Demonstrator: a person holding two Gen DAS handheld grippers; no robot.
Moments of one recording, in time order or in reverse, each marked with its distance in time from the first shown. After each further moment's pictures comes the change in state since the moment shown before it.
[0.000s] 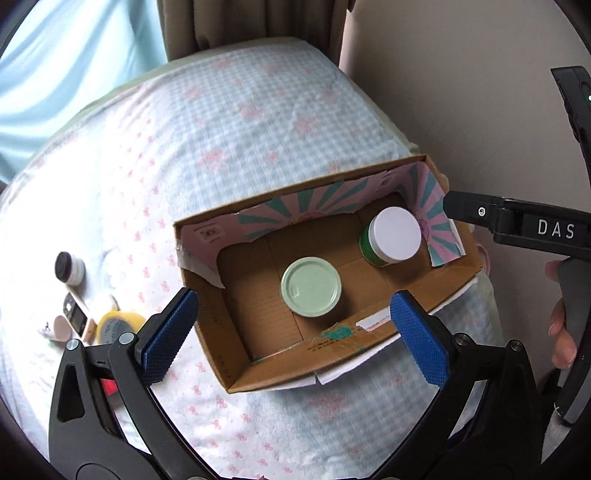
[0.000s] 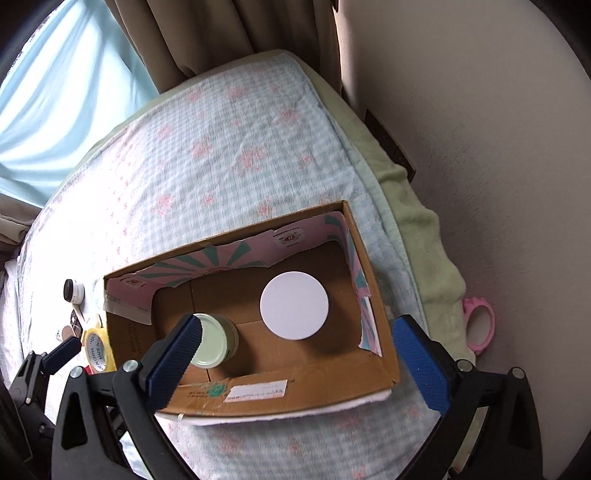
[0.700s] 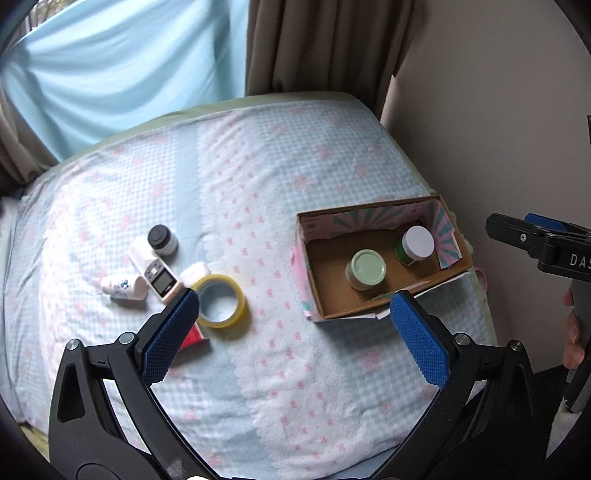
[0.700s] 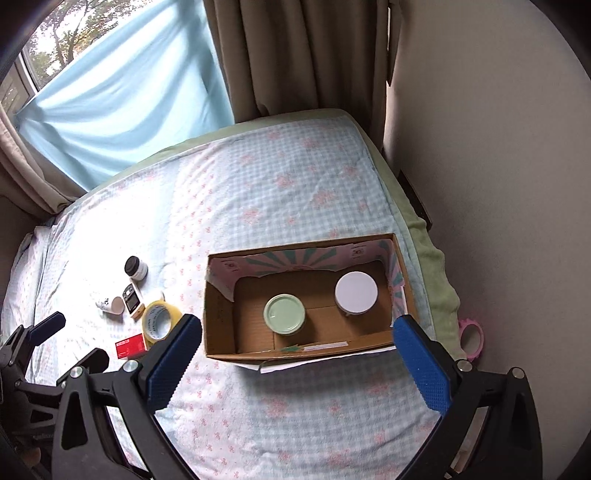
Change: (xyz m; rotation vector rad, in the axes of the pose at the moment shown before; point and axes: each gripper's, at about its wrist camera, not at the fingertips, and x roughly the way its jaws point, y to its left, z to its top) left arm -0.159 0.104 -0.079 -0.139 -0.159 0.061; right arm -0.130 0.101 -0.066 -0.170 -0.160 0.061
